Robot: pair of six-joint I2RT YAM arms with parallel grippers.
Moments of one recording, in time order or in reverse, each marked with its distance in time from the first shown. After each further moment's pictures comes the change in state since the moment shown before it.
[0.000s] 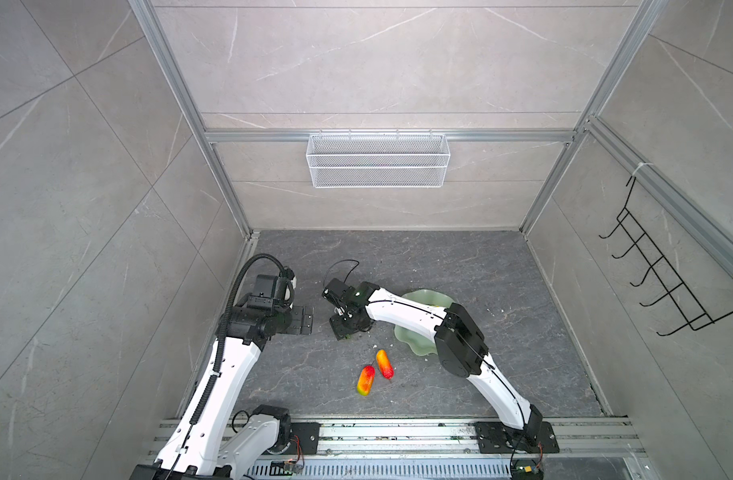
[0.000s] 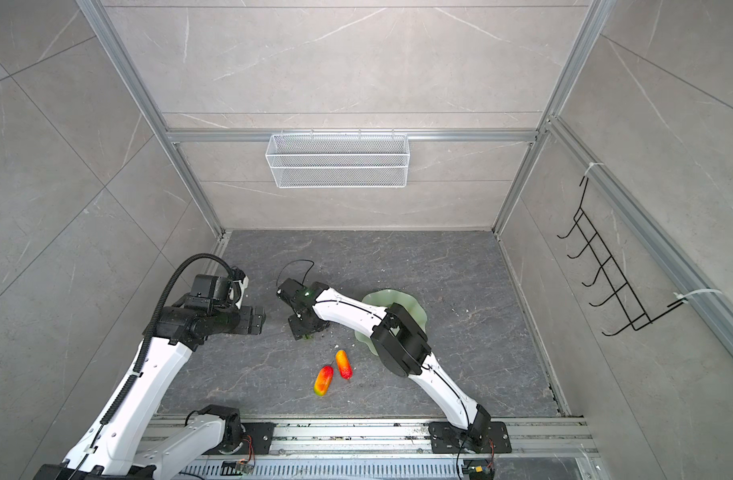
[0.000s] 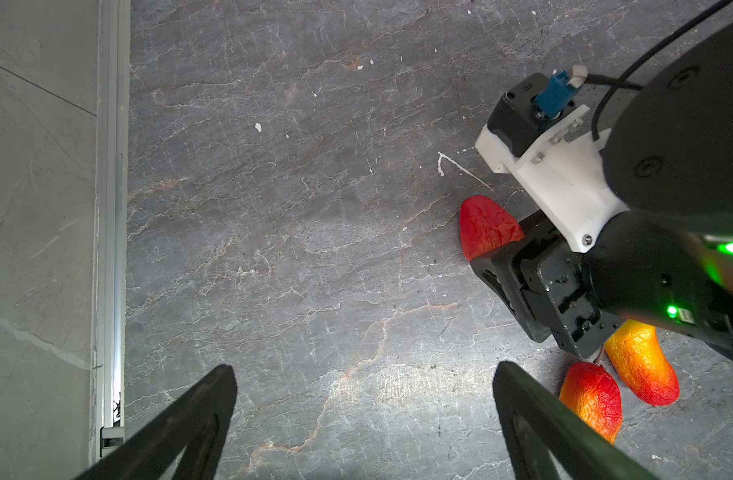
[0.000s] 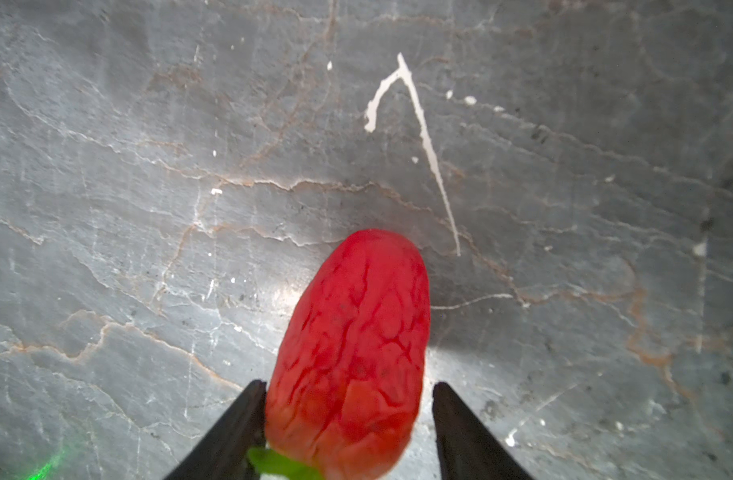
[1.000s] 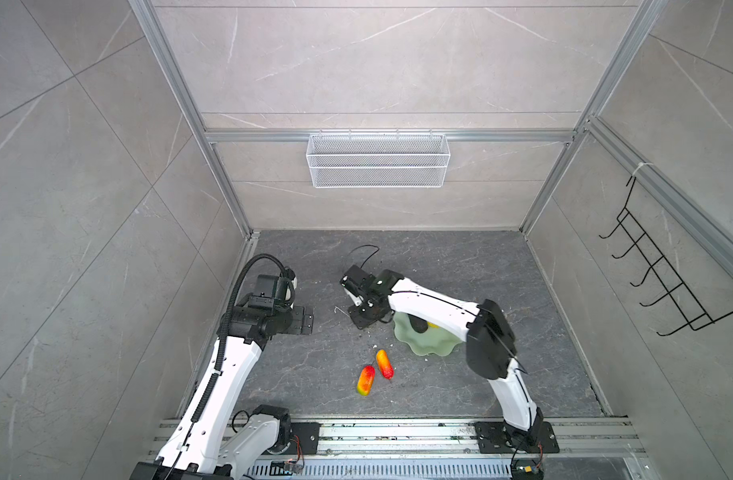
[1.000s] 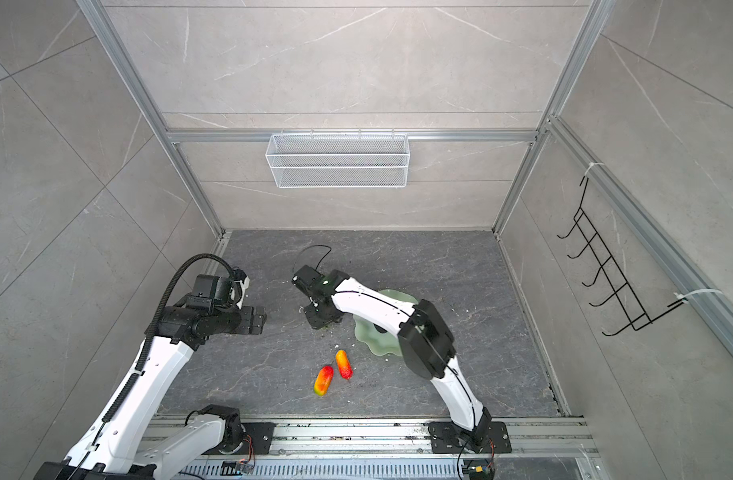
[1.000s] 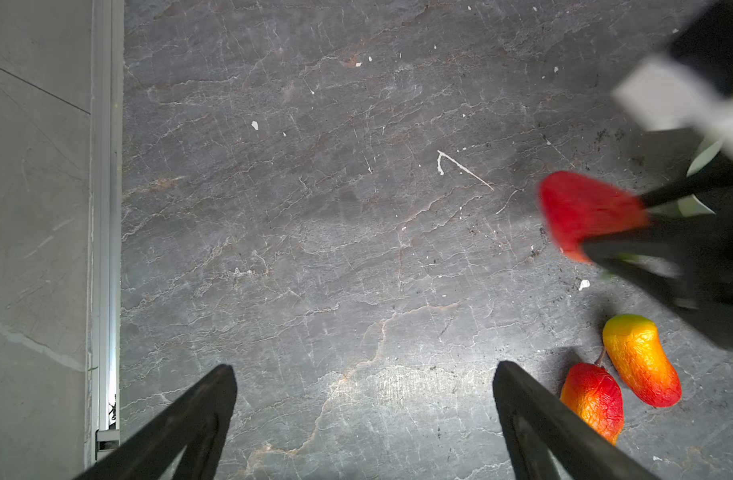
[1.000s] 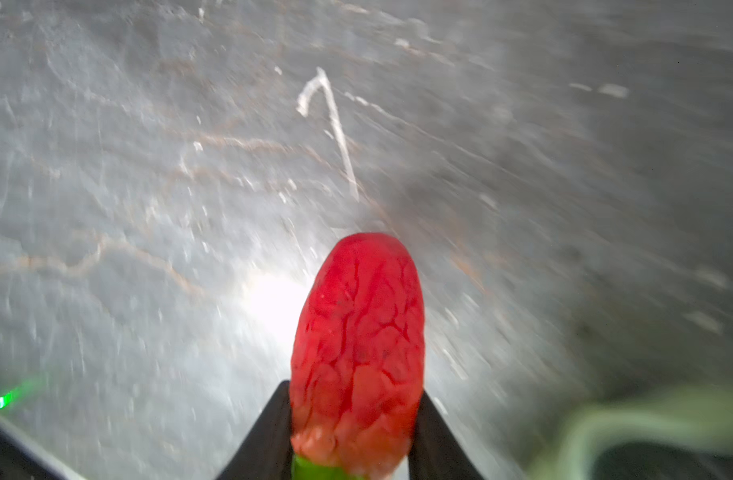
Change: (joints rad) left arm 0.000 0.002 -0.007 0.011 0.008 -0.001; right arm -0.080 -0.369 -0.286 -0.040 0.051 -0.144
